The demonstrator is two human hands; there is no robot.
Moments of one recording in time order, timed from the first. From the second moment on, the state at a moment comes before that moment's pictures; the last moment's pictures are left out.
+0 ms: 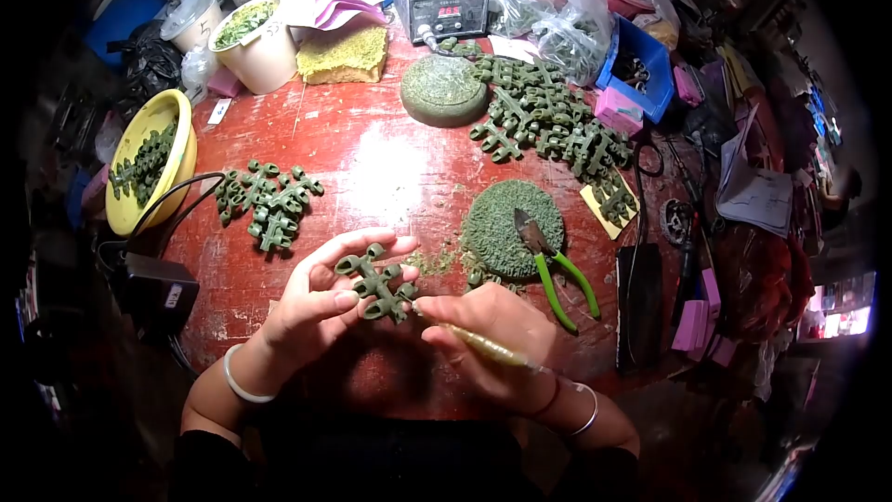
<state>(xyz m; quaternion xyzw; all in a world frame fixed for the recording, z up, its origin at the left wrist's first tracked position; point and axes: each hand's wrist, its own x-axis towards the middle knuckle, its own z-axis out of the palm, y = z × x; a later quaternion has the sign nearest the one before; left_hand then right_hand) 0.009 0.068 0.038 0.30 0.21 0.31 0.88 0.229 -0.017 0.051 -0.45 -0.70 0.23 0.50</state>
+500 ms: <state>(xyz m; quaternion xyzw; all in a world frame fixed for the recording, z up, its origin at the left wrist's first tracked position) 0.008 0.070 0.041 0.30 0.21 0.30 0.88 0.225 -0.017 0.050 -0.45 -0.73 0.17 0.50</state>
